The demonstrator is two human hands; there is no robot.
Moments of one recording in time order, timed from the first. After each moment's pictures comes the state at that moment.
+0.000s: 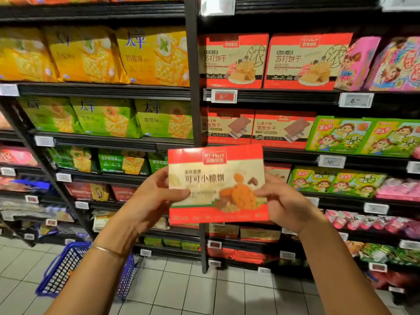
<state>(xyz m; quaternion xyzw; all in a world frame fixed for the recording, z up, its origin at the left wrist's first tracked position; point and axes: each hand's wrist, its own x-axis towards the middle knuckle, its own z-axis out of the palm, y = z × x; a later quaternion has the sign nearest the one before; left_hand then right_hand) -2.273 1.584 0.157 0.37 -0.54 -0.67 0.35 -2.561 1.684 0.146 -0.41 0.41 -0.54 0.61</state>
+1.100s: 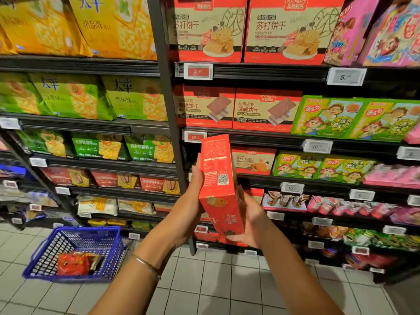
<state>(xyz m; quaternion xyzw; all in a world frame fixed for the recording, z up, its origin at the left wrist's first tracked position) -2.411 1.634 0.097 0.31 -0.55 -0.71 0.30 -2.583 1.678 0.048 -0.14 0.51 -0.49 0.69</state>
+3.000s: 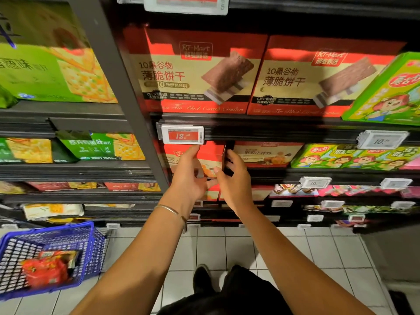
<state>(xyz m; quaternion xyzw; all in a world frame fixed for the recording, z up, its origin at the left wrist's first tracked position) -2.524 1.366 -0.019 0.46 -0.18 -0.82 0.29 -2.616 1.442 -0.058 -0.35 0.75 -0.51 0.25</state>
